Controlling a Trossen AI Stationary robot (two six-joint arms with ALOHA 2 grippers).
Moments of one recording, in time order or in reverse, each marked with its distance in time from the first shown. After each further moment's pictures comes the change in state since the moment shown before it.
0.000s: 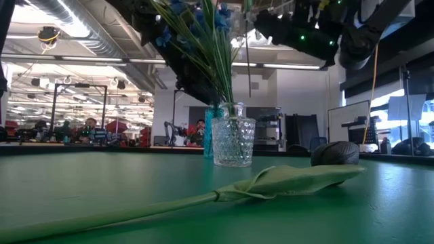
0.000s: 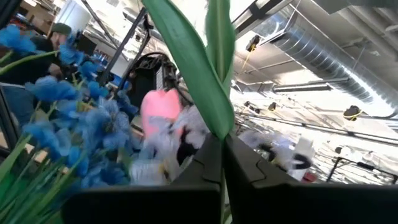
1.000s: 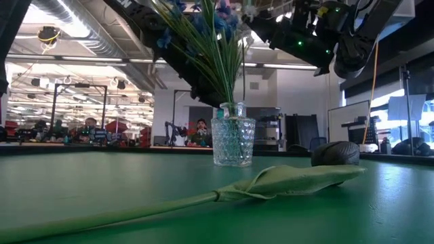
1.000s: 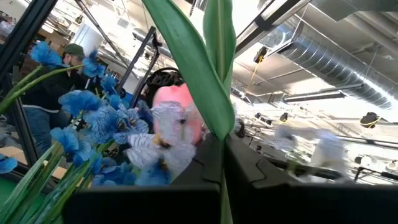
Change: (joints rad) left arm -0.005 0.117 0.000 0.205 0.060 0.018; right arm 0.000 0.108 0.000 0.166 -0.052 0.077
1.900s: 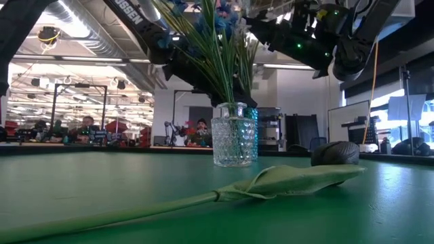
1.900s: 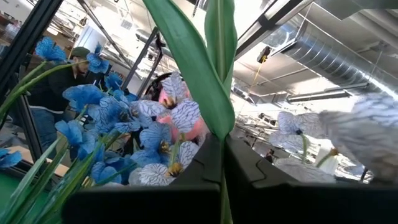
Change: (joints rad) left arm 0.012 0.134 0.003 0.277 0.235 0.049; right arm 0.001 0.029 0.000 0.027 -0.012 0.009
